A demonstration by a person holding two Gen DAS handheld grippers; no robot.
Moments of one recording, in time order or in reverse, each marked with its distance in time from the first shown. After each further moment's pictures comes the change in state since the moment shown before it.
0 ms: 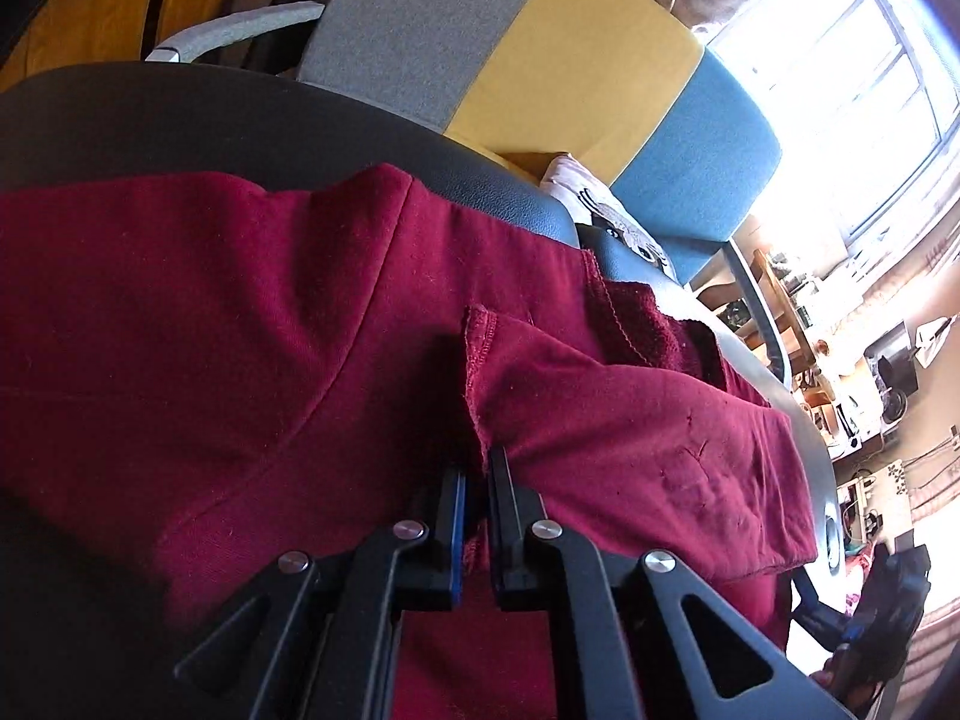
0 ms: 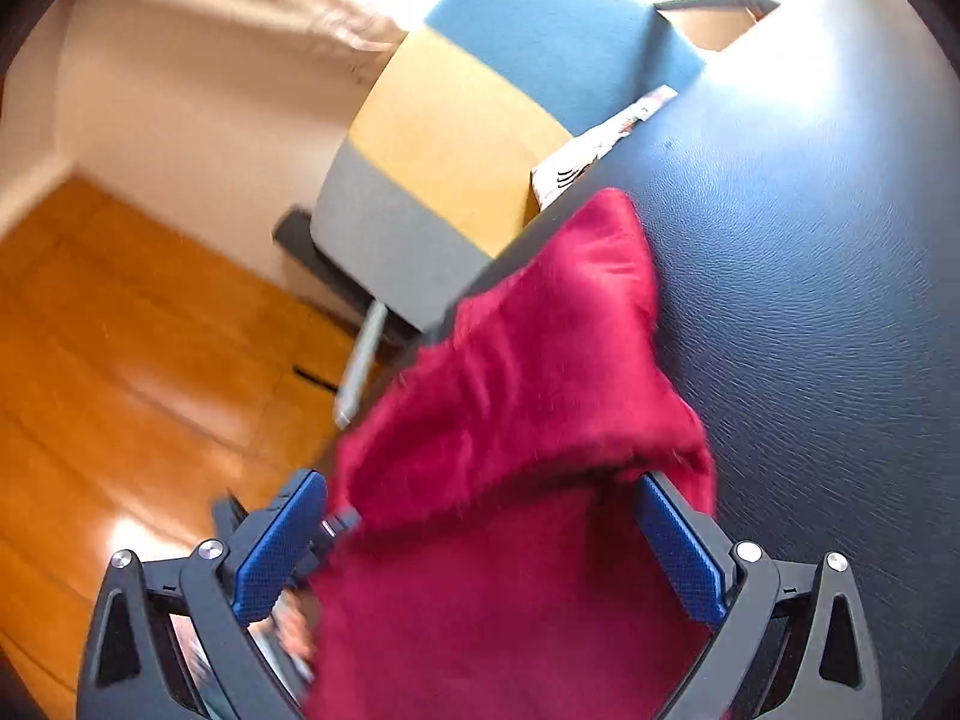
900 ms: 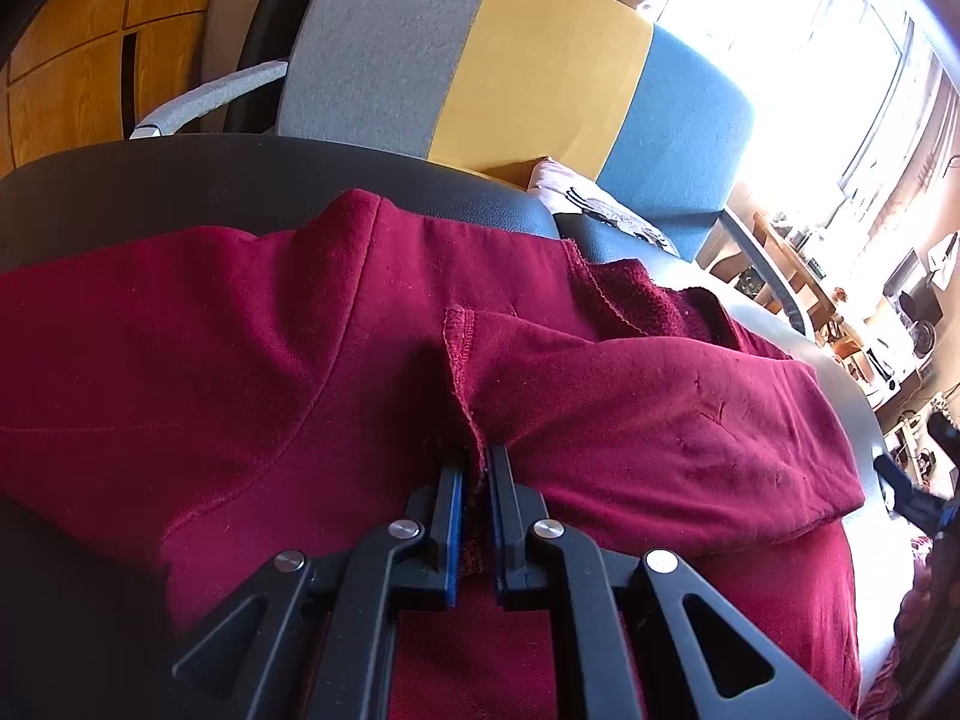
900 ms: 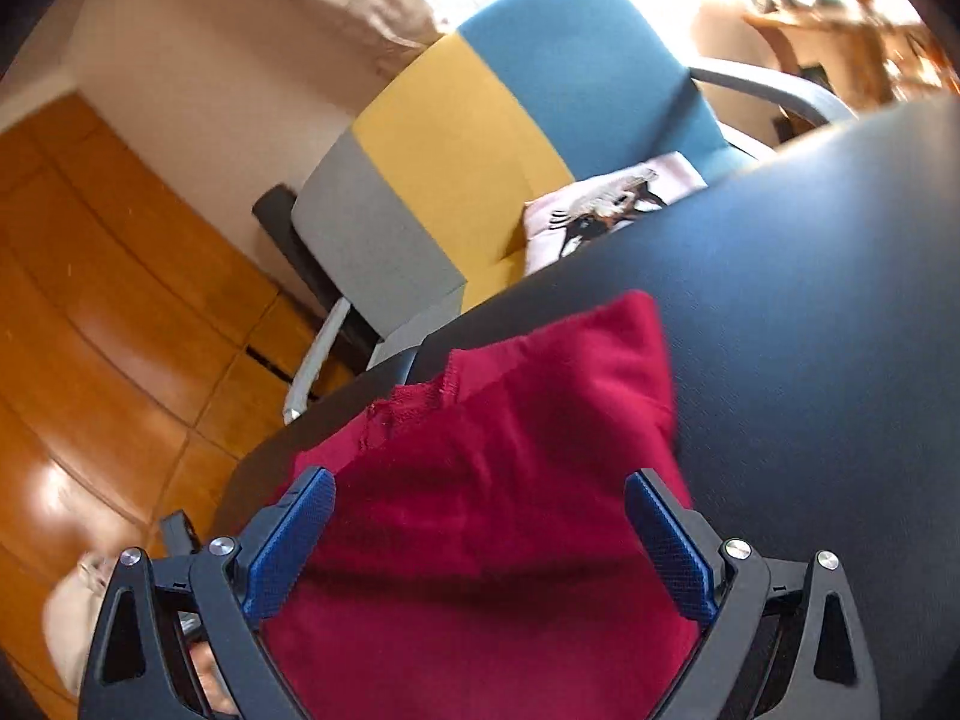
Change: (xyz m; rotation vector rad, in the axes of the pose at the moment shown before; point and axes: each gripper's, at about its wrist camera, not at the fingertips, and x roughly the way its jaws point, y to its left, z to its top) left arm 0.011 -0.019 -0.020 0.164 -0.081 0.077; right arm 0.015 0.057 0.028 -0.251 0.014 -0.182
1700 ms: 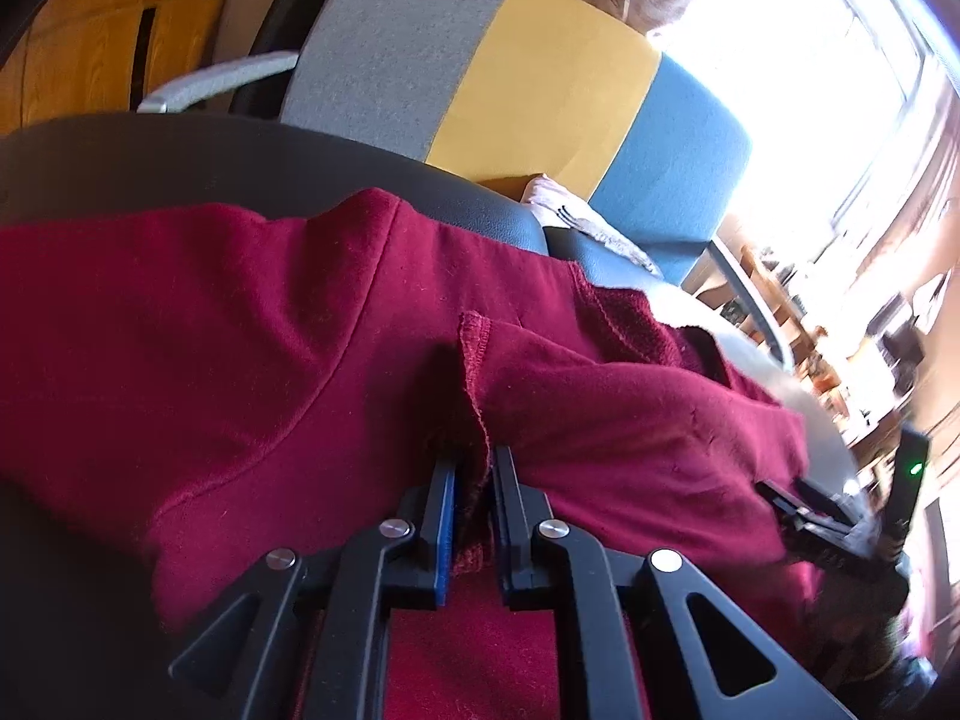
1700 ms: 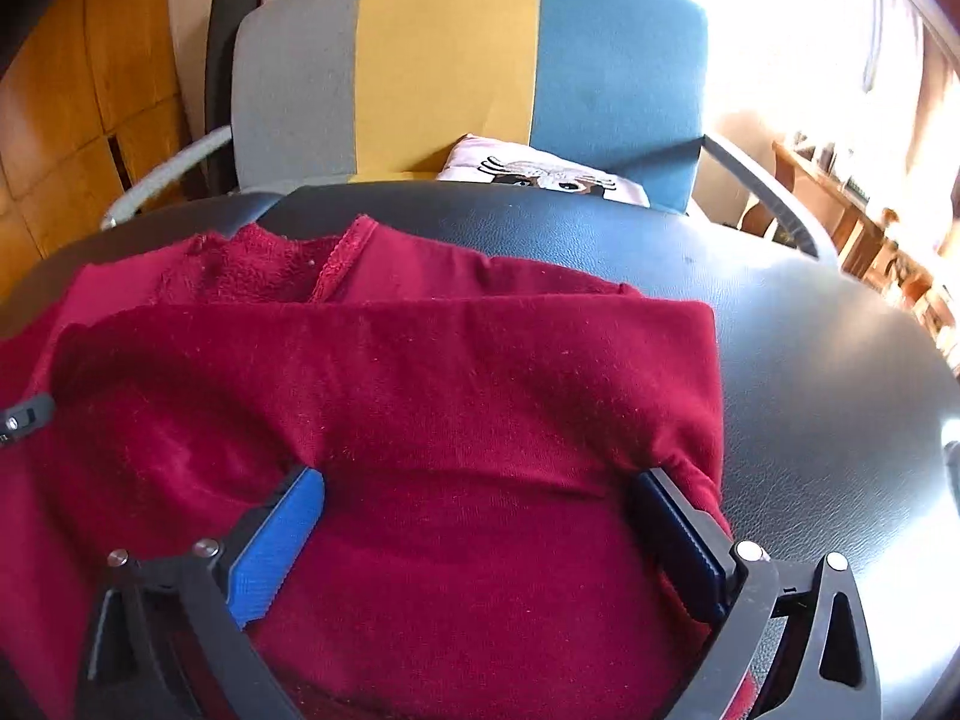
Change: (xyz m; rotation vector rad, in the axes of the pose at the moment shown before) left arm 0.003 0.009 -0.008 -0.122 -0.028 -0.102; right arm 0.089 0.001 -0.030 -0.434 0.137 -0.498
